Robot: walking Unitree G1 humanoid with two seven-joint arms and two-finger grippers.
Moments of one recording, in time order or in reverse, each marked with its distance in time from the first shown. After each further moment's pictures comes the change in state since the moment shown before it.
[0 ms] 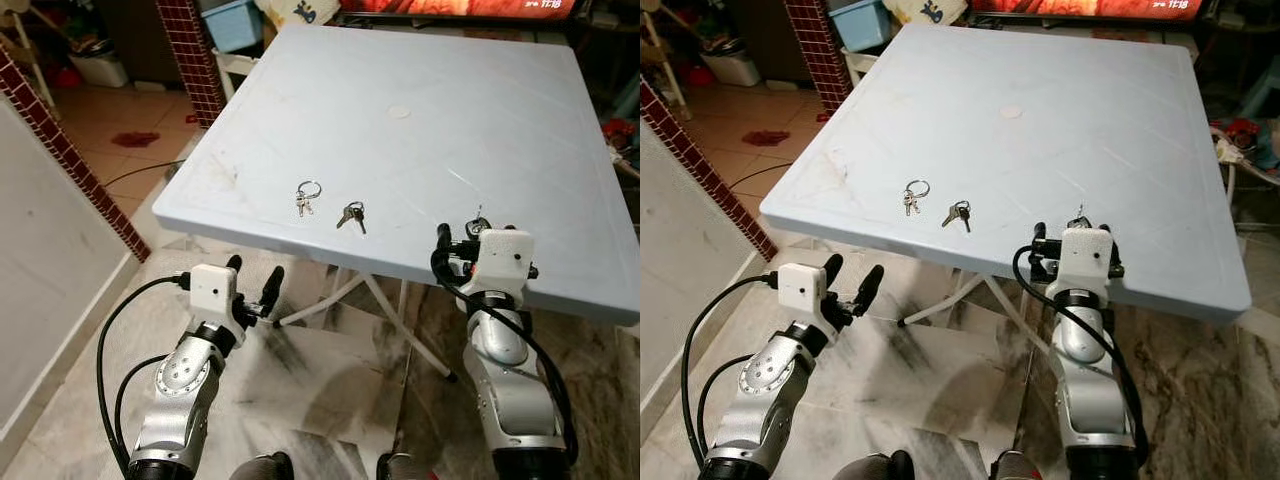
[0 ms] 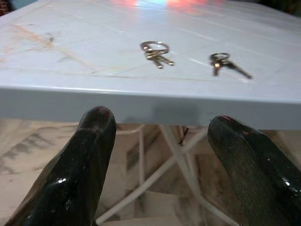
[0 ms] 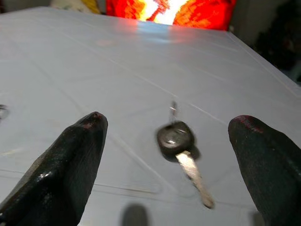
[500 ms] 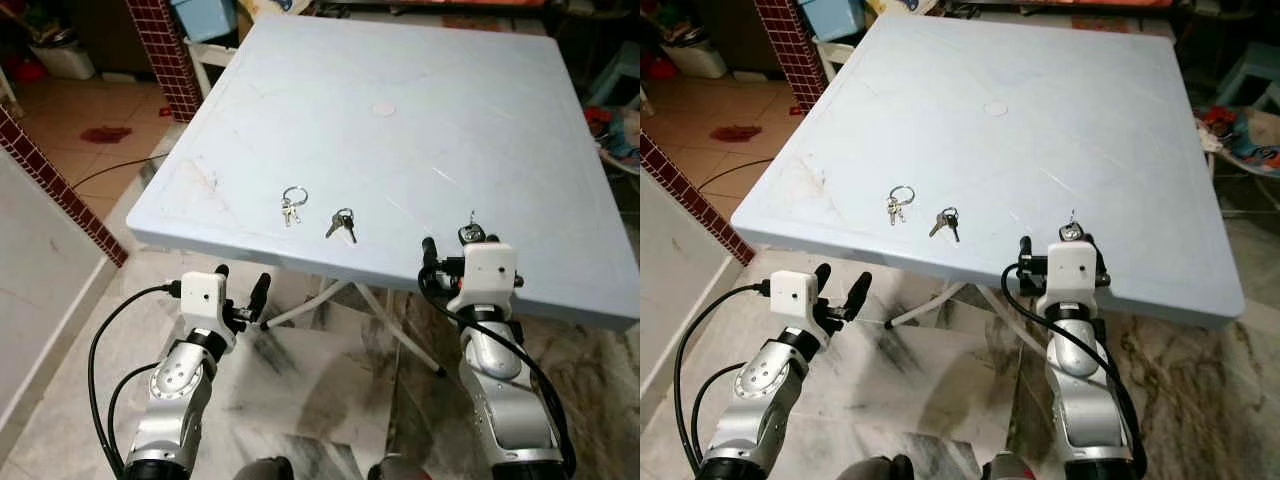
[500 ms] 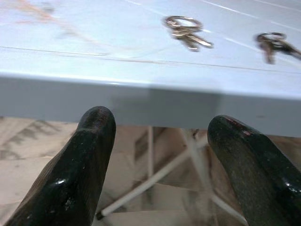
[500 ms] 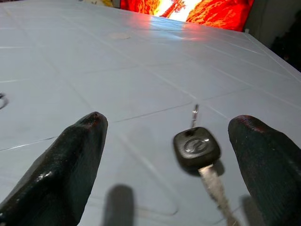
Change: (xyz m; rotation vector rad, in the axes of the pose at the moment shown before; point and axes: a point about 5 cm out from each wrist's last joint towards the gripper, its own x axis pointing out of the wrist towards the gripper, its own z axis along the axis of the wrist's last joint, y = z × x) left arm -0.001 0.010 -0.014 -0.010 0.036 0.093; right arm -0.014 0.014 -0.001 -0.040 -0.039 0.129
